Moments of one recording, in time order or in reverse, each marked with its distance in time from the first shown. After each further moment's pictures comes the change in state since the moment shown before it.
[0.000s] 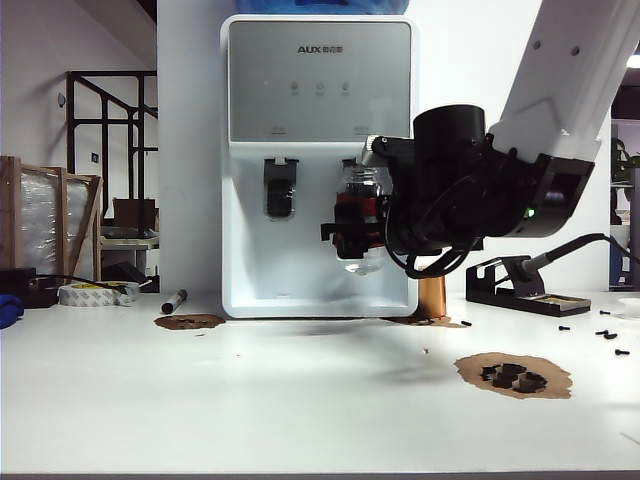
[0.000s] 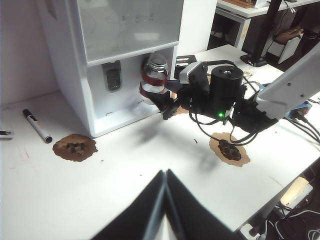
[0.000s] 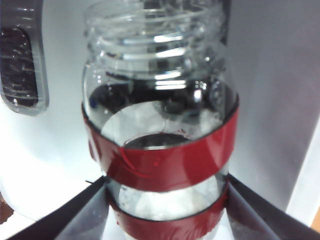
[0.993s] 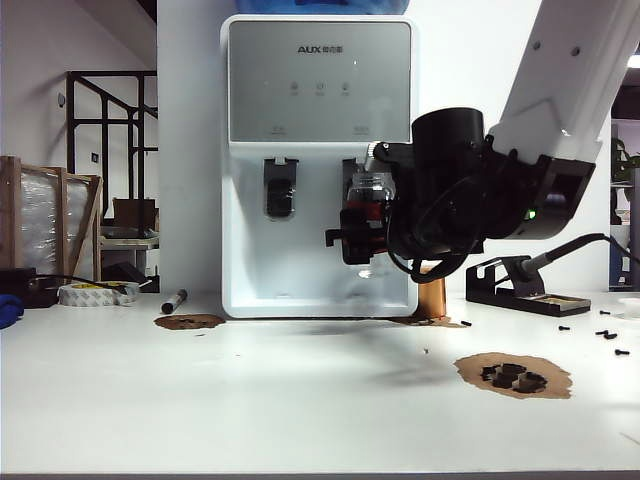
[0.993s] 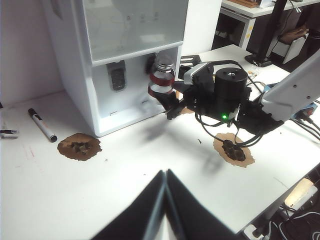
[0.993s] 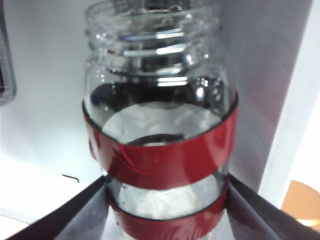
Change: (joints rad) left arm 0.000 0.000 0.000 0.000 -0.016 0.000; right arm 0.008 0.000 -0.010 -0.013 0.077 0.000
